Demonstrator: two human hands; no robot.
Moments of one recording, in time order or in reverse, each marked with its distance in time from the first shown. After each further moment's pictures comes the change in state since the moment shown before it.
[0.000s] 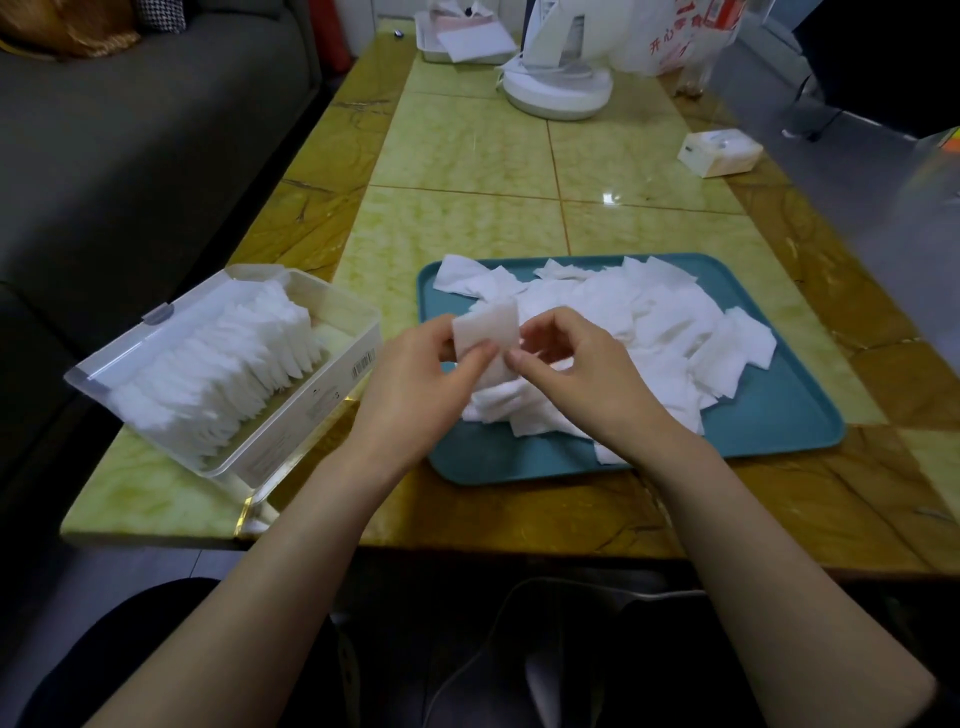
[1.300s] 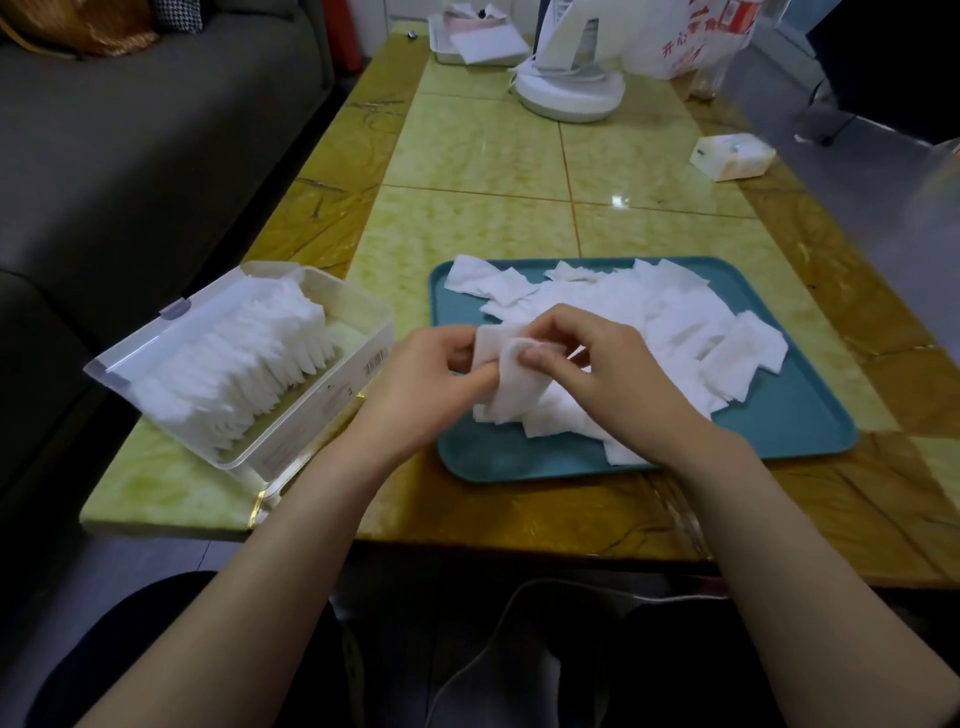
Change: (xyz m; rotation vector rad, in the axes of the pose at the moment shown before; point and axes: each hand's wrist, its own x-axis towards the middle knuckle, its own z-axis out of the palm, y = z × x) left_hand 0.000 -0.005 -0.011 -0.120 -0.197 -0.054; right_hand -0.006 -0.017 -0.015 -0.097 -0.110 -0.188
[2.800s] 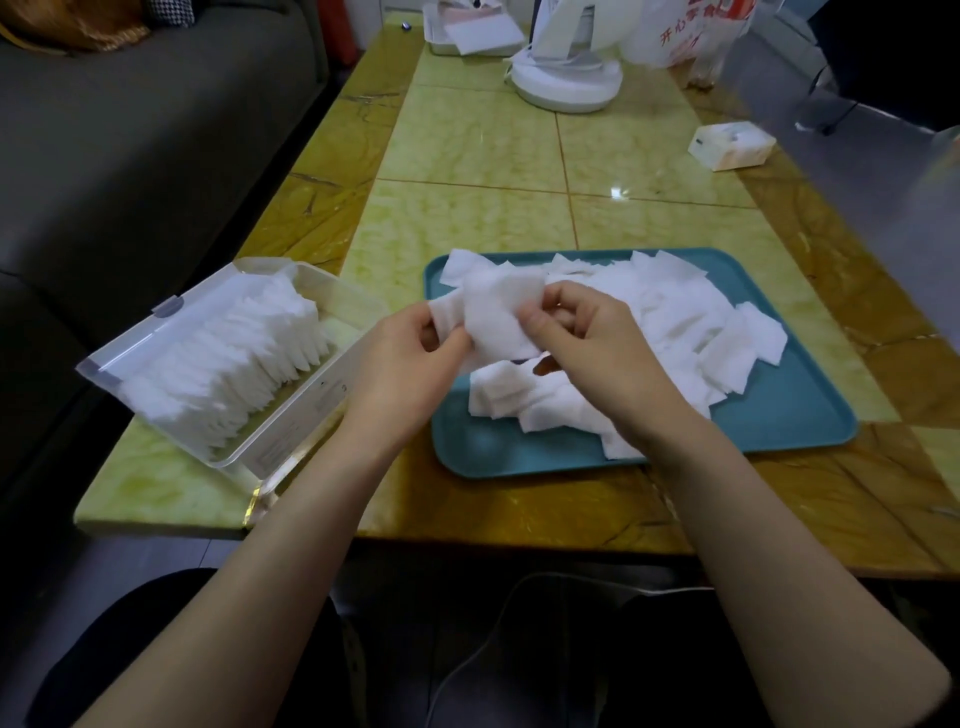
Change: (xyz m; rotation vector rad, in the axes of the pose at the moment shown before) left_hand 0.003 0.004 0.002 -0.034 0.266 -0.079; right_hand 0.009 -0.012 0.007 0.405 0.122 0.190
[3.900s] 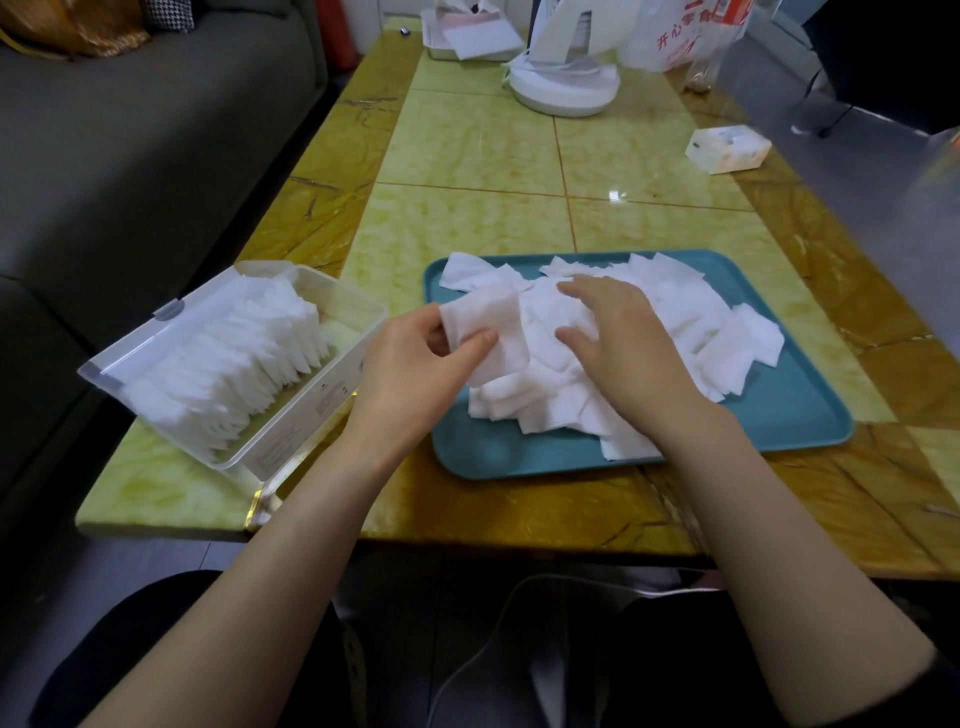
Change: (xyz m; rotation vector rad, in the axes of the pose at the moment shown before) left_hand -0.004 0.002 0.001 -0.044 -0.024 0.083; right_hand 0.015 0.033 -0.027 -0.793 0.060 -0.087
